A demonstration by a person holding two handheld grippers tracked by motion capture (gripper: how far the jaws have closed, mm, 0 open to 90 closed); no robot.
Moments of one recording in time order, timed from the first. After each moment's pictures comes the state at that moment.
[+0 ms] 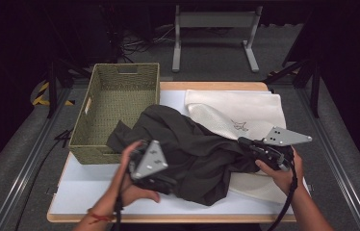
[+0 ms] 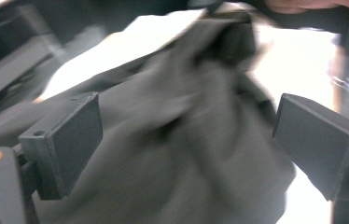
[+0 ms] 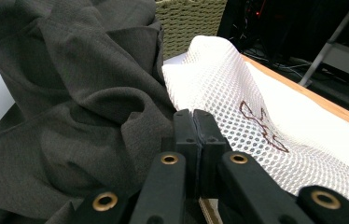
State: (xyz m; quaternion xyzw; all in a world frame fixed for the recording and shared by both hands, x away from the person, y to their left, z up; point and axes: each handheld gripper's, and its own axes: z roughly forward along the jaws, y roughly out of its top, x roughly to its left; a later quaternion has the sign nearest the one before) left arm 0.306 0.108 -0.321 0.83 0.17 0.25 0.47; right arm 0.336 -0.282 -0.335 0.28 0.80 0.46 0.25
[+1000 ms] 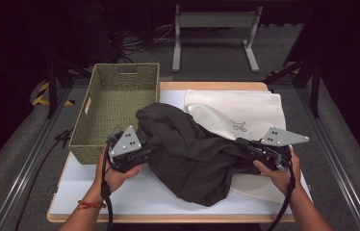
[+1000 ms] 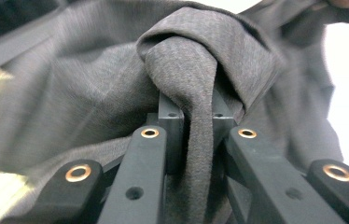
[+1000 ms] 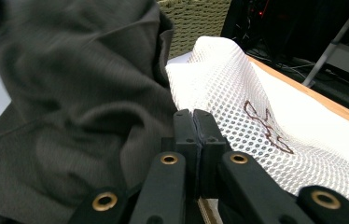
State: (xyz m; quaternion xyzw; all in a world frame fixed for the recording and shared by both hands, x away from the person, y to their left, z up) left arm 0.326 0.118 -0.331 0.83 0.17 0.19 0.50; right arm 0.337 -0.278 -0.337 0.28 0.81 0.46 0.24
